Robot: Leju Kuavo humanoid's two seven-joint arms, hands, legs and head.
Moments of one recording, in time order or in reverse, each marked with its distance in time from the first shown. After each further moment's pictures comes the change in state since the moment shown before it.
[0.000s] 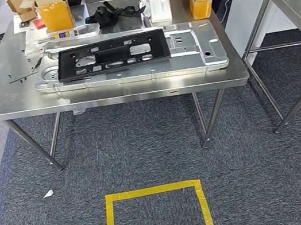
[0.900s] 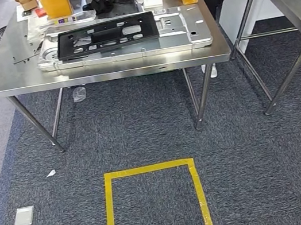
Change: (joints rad) left arm -0.003 0.027 -0.048 0.000 0.005 0.018 0.093; right arm -0.021 -0.011 0.000 0.046 0.056 0.035 0.016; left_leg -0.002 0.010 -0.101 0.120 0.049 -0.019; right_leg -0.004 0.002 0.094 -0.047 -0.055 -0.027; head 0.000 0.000
